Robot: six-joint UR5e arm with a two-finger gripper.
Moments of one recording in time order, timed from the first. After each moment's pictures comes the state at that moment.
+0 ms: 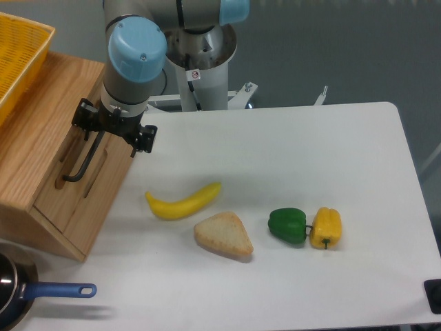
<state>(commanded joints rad) 2.19 -1.70 -1.57 -1.52 1.20 0.39</state>
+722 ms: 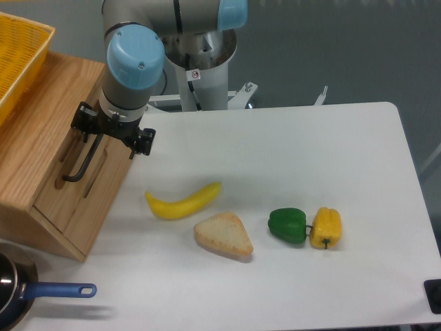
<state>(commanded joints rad) 2.18 -1.72 -1.58 -1.52 1.20 0.38</state>
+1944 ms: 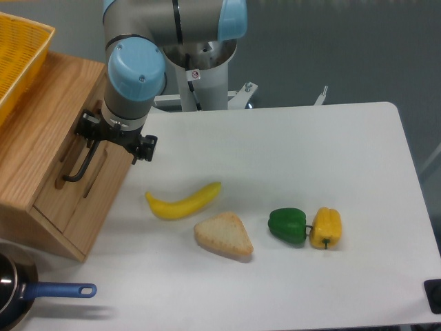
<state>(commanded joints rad) 2.20 -1.74 -1.57 -1.51 1.22 0.40</state>
